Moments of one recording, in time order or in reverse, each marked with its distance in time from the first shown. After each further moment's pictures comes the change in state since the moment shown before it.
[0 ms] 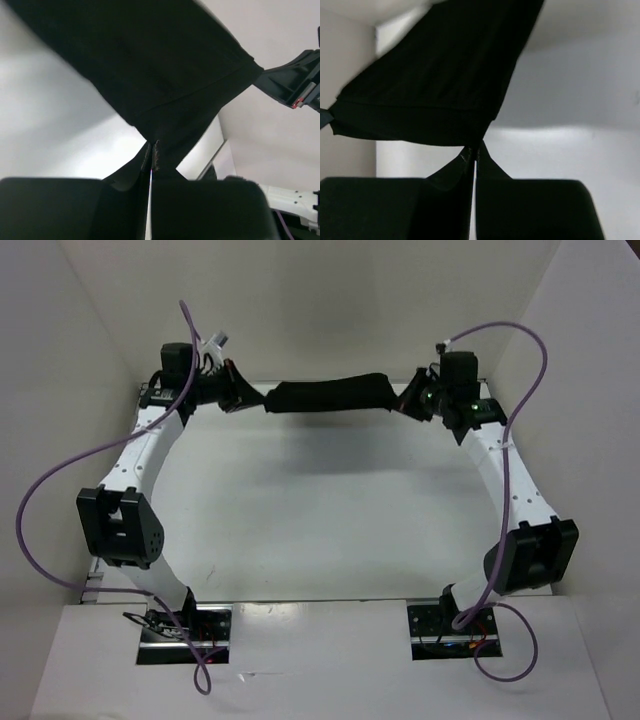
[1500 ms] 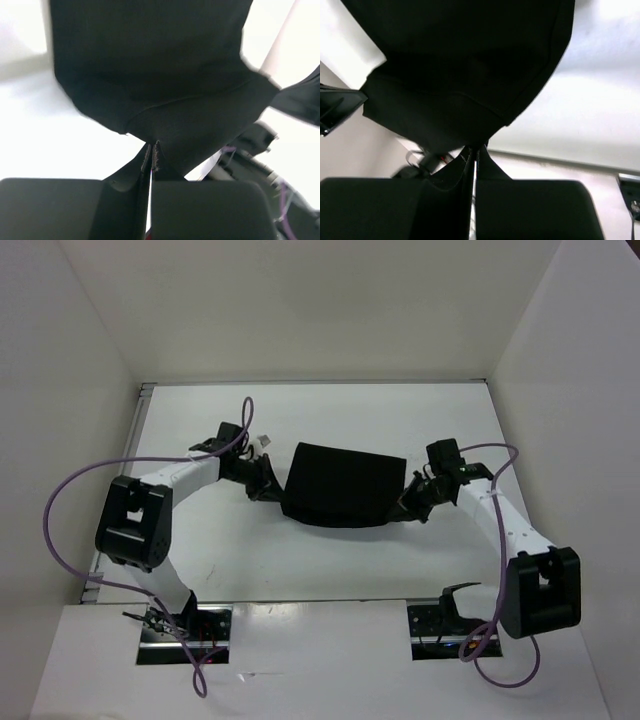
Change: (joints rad) left arm -0.194 -0.034 -0.625 -0.047 -0.051 -0.040; right arm 0.023 -0.252 -0.690 -0.253 -0.193 0.311
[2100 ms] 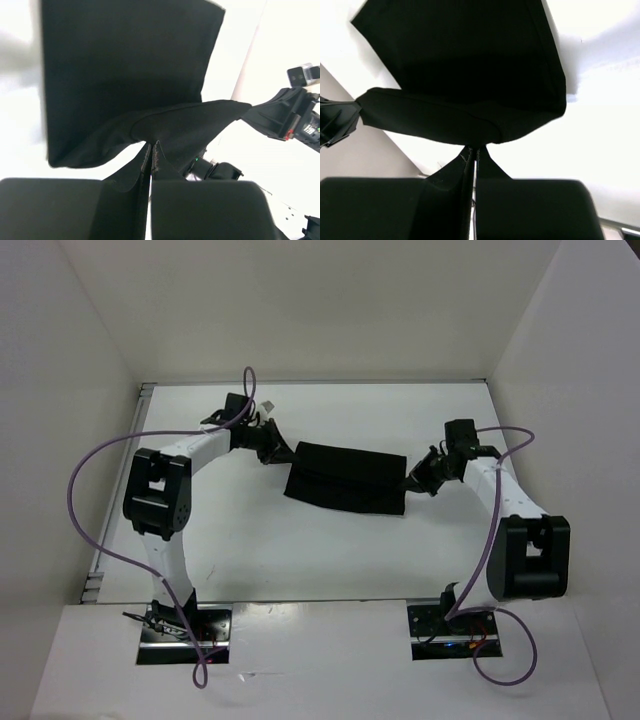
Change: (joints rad) left arm 0.038 0.286 0.351 0.129 0.013 -0.132; right arm -0.179 0.181 0.121 0.163 0.031 -0.042
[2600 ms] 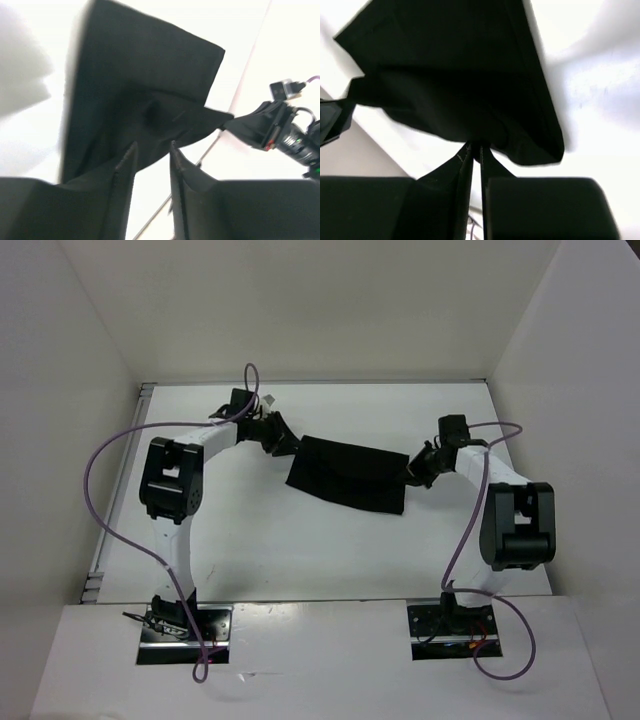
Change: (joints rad) left arm 0.014 0.180 0.170 0.067 -0.006 -0.060; right arm -0.008 0.193 0.056 0.133 0.004 -0.012
